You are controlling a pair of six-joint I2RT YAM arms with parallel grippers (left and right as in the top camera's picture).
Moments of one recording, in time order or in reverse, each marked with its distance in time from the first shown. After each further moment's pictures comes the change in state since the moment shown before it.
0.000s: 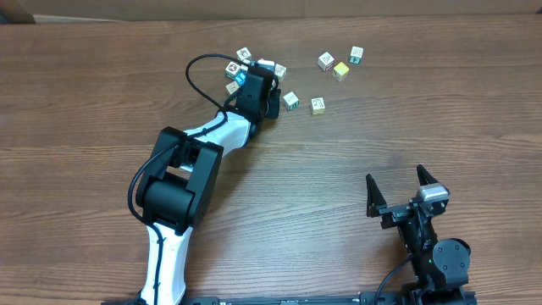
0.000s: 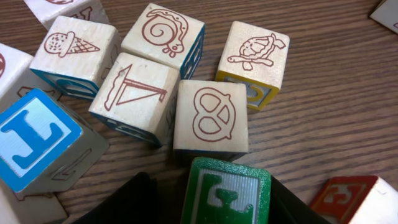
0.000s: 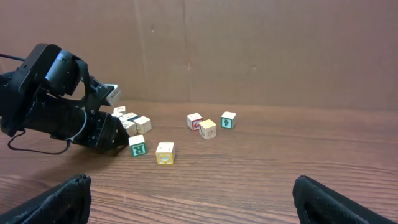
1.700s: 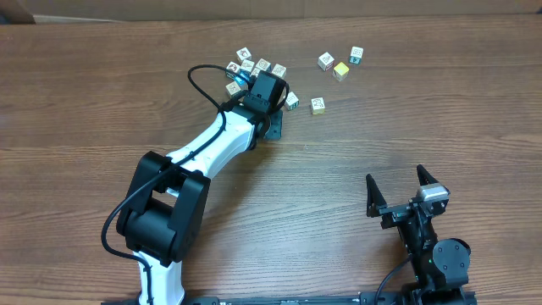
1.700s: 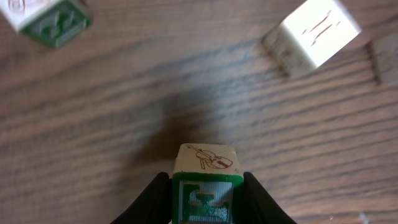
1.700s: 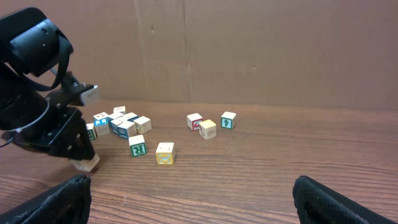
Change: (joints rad) left arm -0.068 -0.218 0.000 -0.586 -0.006 -0.177; right arm 0.000 0.000 0.000 0.000 0.000 0.000
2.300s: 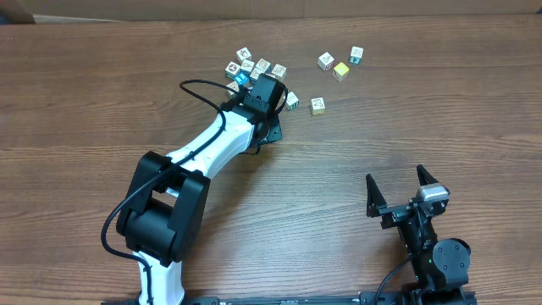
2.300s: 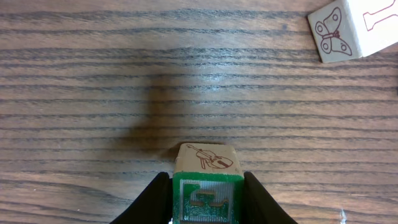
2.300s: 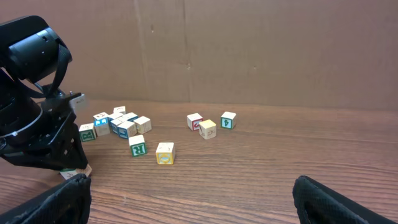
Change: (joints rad) left arm 0.000 0.000 0.000 -0.074 0.039 -0.266; right arm 0.000 0.000 0.000 0.000 0.000 0.000
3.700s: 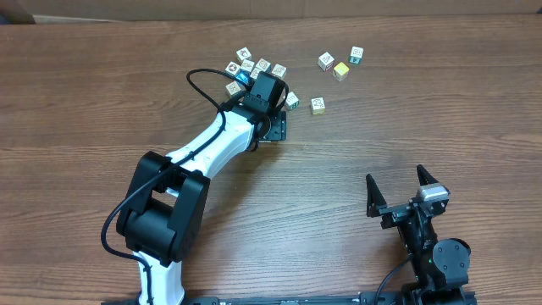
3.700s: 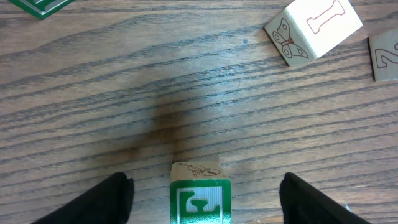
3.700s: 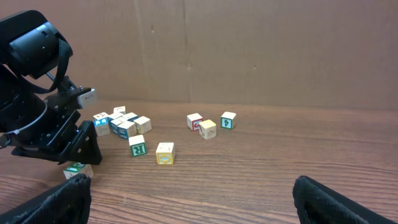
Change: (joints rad) left arm 0.001 0.000 0.000 0.061 0.000 0.207; right arm 0.000 0.000 0.000 0.000 0.000 0.000
